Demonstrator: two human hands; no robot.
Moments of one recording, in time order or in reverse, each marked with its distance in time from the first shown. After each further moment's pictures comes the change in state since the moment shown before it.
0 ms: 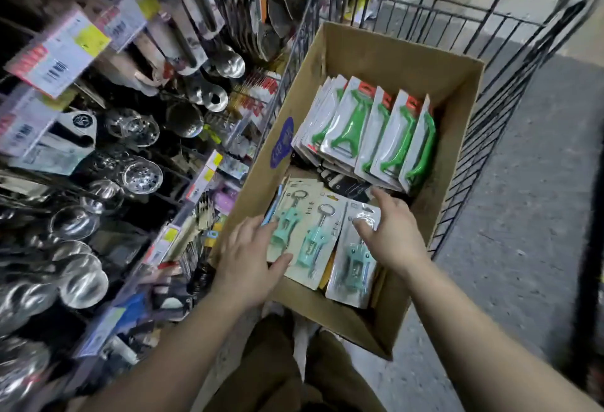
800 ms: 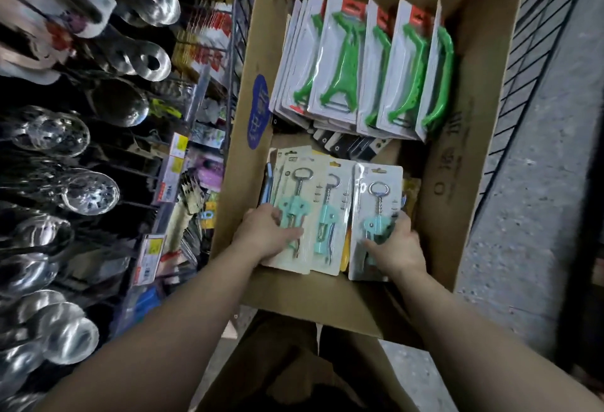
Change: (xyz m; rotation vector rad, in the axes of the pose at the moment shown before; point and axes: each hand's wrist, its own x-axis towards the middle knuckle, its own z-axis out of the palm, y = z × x) left_hand 0.114 -0.021 0.035 -0.093 -0.495 -0.343; right_hand 0.009 0.045 0.102 0.241 -0.136 0.710
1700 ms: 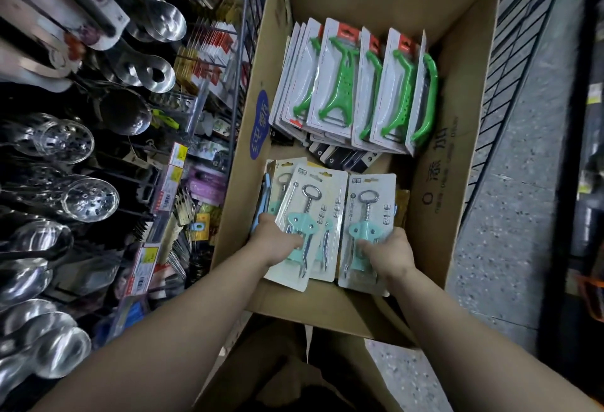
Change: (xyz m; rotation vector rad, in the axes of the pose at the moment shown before) left_hand -0.002 0.004 0.009 -0.340 -0.093 -0.031; right_hand 0.006 -0.001 0.009 0.362 0.059 0.067
